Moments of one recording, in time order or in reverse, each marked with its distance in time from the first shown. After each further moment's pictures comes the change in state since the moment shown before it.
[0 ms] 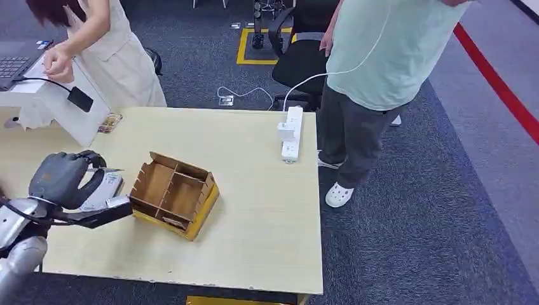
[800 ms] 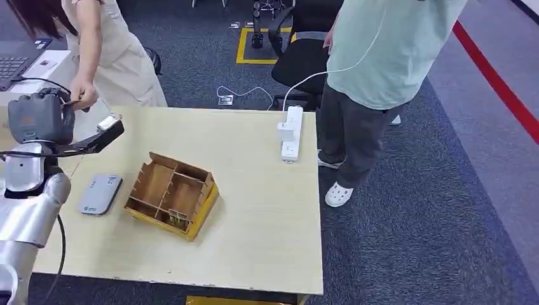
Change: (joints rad) left arm -0.474 -0.217 0.005 0.482 -0.338 0.261 0.256; right arm -0.028 0.007 0.024 -0.019 0.040 0.015 0.033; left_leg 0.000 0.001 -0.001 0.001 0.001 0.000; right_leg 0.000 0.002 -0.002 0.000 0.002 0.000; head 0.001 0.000
